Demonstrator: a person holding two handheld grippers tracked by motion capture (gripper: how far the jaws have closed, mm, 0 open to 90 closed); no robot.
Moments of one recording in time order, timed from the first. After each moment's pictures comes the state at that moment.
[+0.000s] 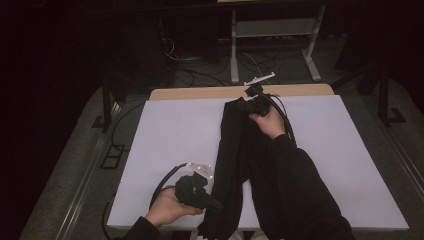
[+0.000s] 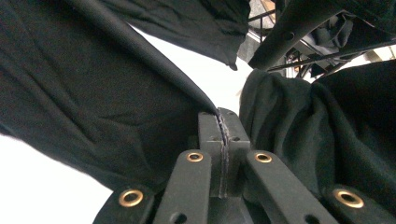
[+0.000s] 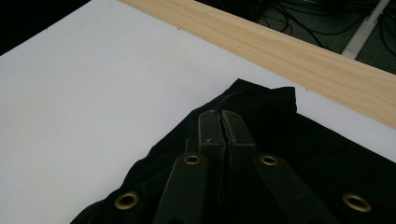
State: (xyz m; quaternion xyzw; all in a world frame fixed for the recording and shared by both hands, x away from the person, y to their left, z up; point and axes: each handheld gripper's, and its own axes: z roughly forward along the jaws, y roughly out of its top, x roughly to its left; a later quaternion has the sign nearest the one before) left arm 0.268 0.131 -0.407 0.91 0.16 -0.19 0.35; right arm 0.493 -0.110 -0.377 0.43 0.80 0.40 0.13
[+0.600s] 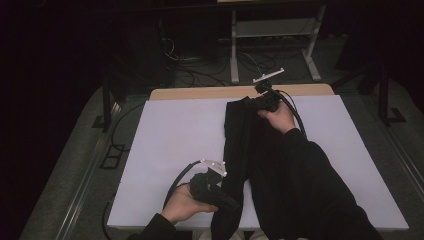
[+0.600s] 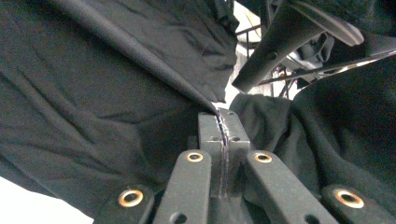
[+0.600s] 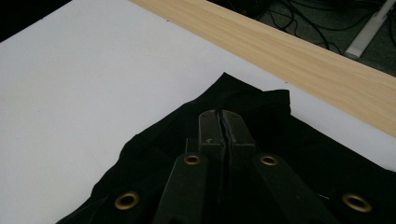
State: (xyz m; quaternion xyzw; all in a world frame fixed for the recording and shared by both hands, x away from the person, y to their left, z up) left arm 0.276 0.099 -0.408 0.89 0.15 -0.21 0.37; right arm 0.508 -0.140 -0.377 0.41 0.81 0.40 0.12
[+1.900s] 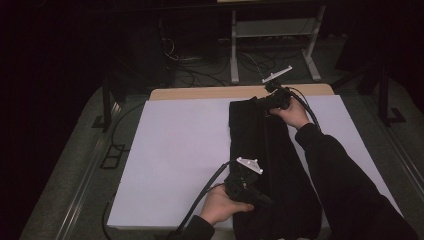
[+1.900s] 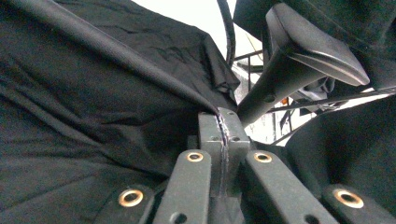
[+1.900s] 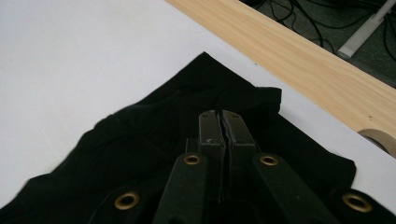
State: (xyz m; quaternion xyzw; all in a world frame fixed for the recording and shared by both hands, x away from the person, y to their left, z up) left arm 0.273 0.014 -0.414 0.88 0.17 -0.20 0.39; right arm 0.522 -0.175 -0.382 0.38 0.84 0.36 0.13
